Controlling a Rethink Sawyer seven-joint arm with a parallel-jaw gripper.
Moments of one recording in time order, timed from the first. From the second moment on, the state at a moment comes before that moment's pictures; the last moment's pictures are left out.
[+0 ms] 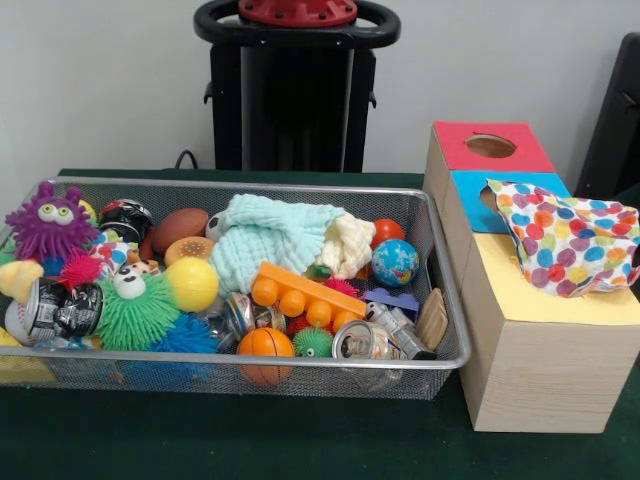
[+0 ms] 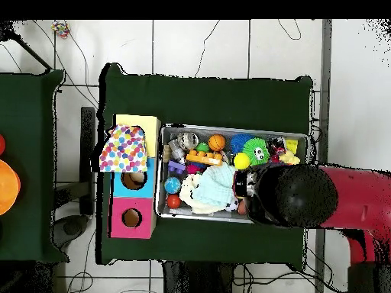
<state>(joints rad) -0.86 -1.17 0.63 1.79 -0.32 1.08 1.62</state>
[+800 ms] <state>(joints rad) -0.82 -0.85 0.59 1.72 -0.38 0.76 1.62</state>
